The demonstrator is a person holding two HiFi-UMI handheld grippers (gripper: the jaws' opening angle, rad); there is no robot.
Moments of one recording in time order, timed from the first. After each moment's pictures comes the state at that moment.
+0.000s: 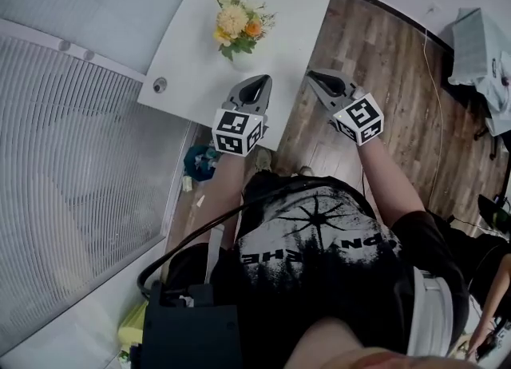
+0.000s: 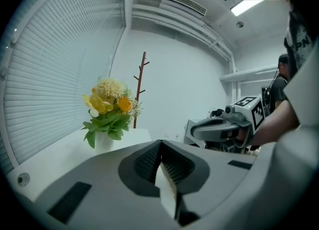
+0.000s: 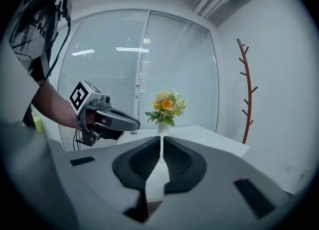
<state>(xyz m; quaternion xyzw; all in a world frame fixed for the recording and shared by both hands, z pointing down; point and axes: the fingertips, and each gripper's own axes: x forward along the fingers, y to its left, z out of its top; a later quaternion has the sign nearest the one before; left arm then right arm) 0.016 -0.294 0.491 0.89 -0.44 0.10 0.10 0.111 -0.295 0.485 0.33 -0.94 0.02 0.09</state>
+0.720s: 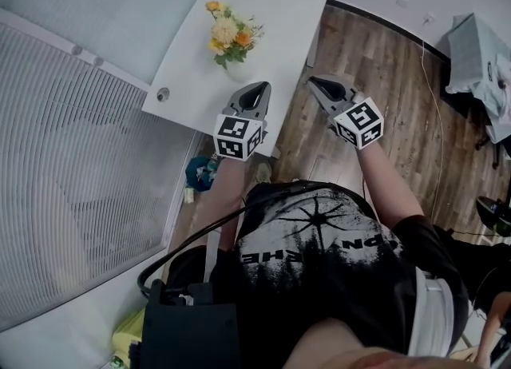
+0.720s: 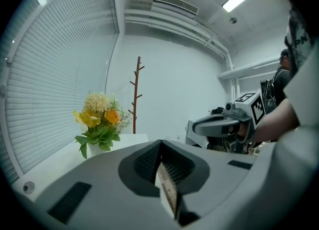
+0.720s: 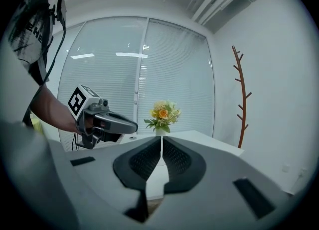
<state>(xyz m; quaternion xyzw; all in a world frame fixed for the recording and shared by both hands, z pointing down) 0.043 -0.277 0.465 0.89 -0.45 0.10 0.06 0.147 -0.280 0.457 0.34 -0.94 0.01 0.07</state>
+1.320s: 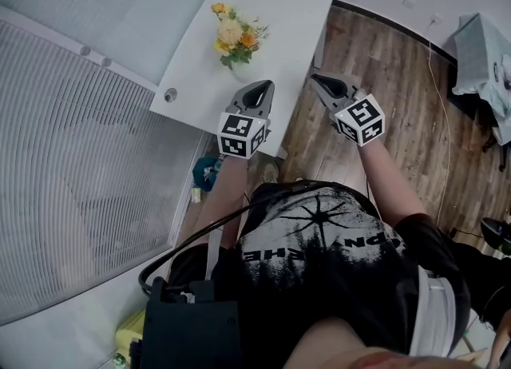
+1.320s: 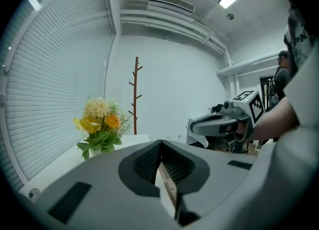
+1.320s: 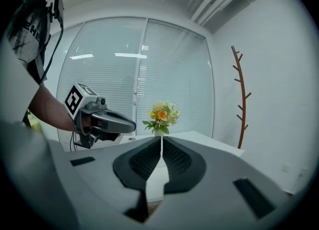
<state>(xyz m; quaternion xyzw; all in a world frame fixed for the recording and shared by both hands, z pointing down) 0.042 -0.277 0.457 0.89 -0.45 0.11 0.05 0.143 -0.285 0.453 0.34 -0.94 0.01 0.06</state>
